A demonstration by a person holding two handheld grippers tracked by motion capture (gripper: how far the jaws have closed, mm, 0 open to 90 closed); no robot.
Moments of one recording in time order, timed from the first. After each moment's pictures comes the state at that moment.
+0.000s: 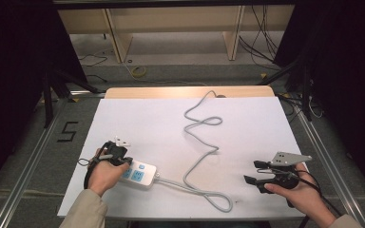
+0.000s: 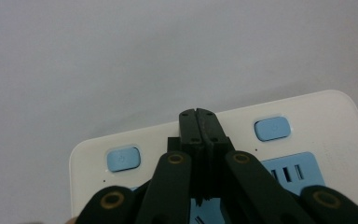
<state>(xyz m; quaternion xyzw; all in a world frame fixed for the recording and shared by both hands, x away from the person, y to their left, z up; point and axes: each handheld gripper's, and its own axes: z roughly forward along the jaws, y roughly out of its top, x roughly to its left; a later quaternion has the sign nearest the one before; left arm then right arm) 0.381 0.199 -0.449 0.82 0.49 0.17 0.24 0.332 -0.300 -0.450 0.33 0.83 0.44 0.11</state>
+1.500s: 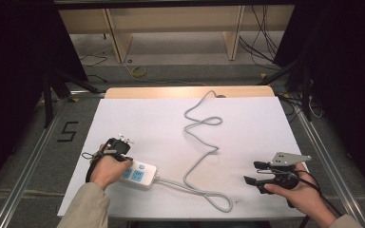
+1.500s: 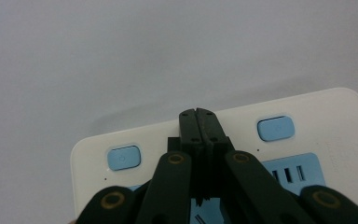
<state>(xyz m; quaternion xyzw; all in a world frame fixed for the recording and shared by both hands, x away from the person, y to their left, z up) 0.392 0.191 -0.444 0.83 0.50 0.15 0.19 0.333 -0.301 -0.452 0.33 0.83 0.44 0.11</state>
